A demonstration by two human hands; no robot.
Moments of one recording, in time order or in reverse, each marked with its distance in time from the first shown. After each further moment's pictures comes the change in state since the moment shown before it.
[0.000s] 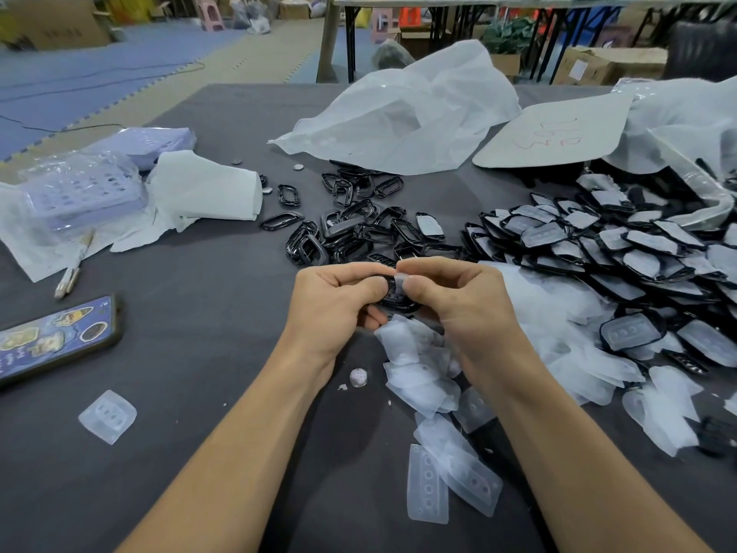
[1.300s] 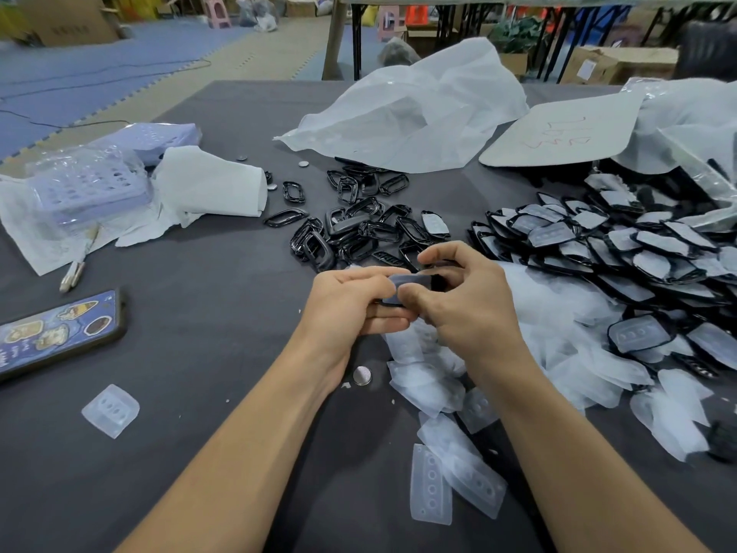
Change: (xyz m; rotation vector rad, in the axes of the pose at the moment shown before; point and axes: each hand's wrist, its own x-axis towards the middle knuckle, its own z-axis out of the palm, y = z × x) left_hand -0.004 0.002 0.005 -0.089 -0.097 -0.146; right_hand 0.006 0.009 0.001 -0.353 0.127 -0.134
